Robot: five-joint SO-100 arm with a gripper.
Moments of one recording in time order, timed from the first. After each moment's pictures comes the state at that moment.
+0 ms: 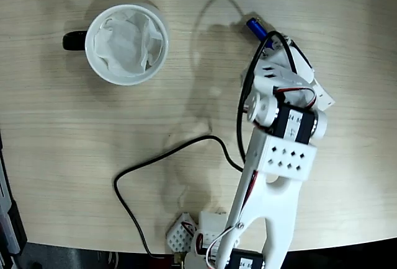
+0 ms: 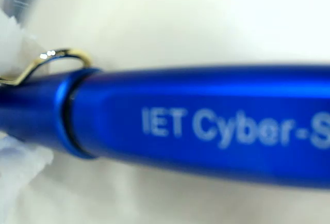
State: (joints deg) arm 10.3 54.9 67.8 62.3 31.6
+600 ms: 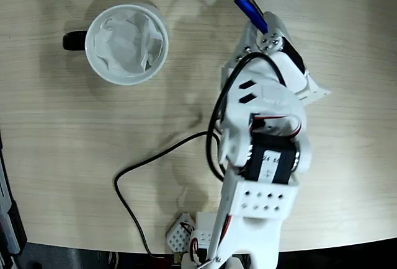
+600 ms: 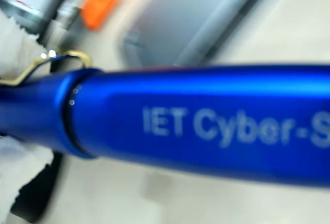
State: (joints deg) arm 4.4 66.6 68.4 56.2 38.1
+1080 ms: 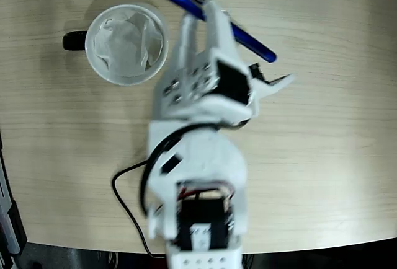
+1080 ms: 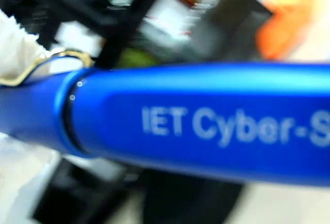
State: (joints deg) arm -8.3 86.0 81.7 42.1 45.5
